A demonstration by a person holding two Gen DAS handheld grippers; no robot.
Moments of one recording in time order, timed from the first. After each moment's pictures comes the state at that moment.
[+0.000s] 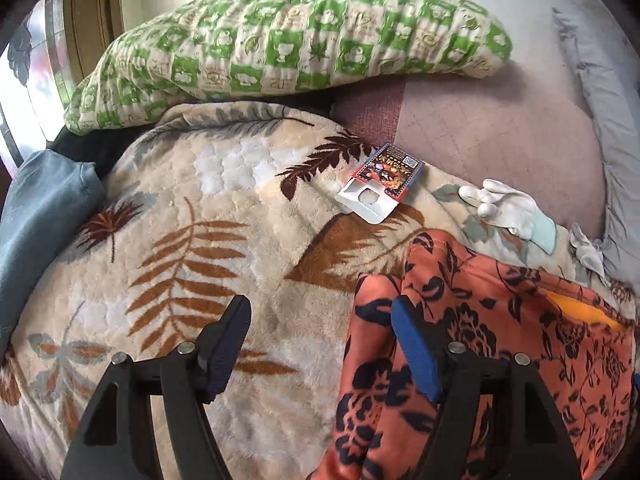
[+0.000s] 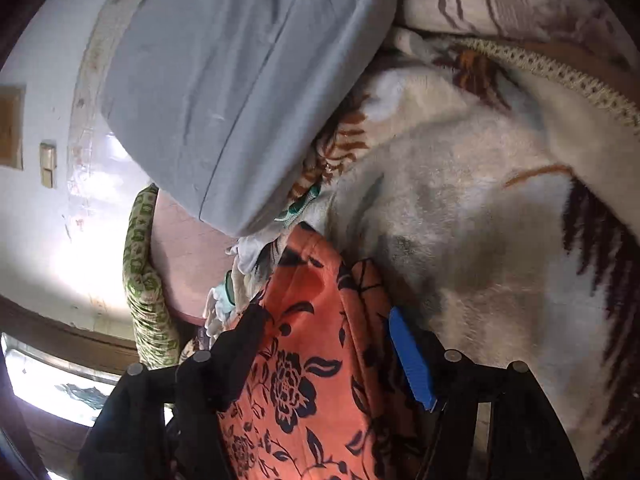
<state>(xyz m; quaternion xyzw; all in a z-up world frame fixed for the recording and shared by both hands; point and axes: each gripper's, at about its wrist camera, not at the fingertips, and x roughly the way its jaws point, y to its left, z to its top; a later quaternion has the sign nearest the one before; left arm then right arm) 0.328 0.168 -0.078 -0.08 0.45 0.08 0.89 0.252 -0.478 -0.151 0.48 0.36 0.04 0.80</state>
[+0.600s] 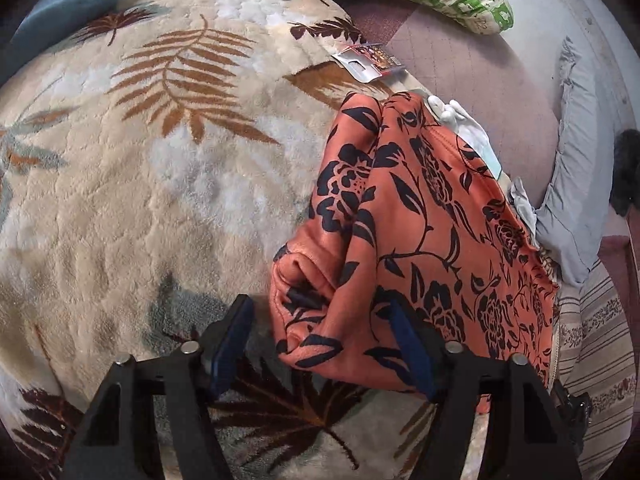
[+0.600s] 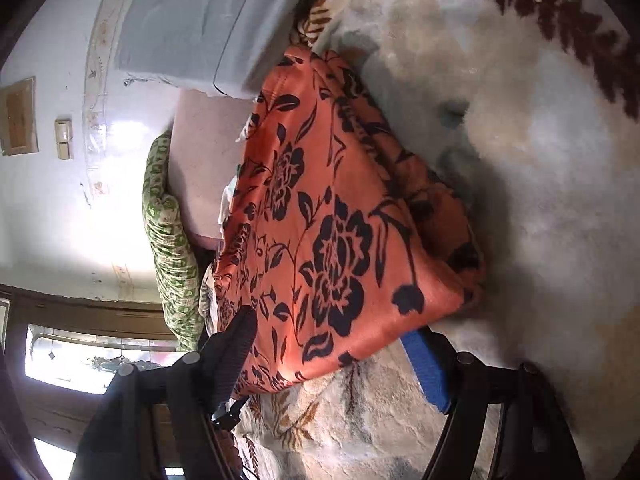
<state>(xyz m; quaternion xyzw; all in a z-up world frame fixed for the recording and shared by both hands) 0.244 0.162 -0.134 -0.28 0.54 0.00 0.80 0.143 -0.388 -0.188 0.55 0.41 0.10 0.73</state>
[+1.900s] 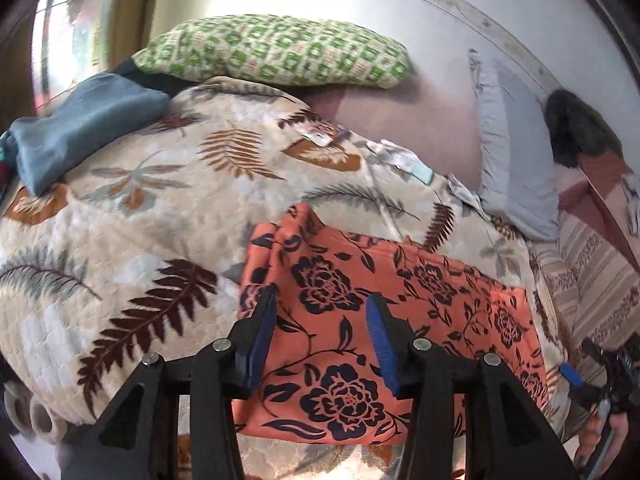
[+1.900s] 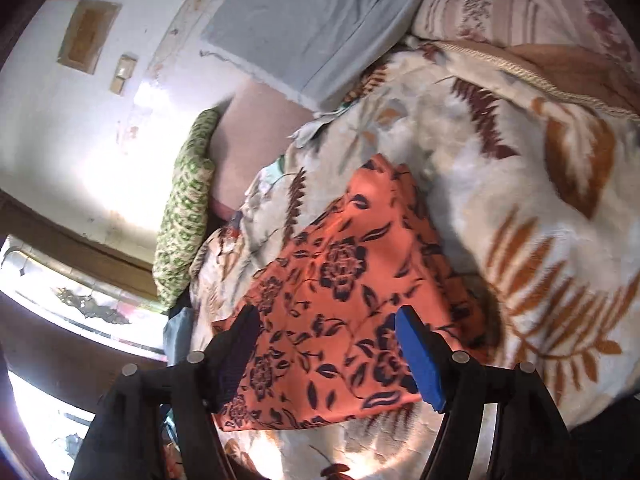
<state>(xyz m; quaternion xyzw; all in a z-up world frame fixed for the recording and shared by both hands) 0.052 0.136 -0.043 -0.16 0.43 -0.01 0.89 0.003 -0.375 -0.086 0.42 0.38 0.11 0.81</state>
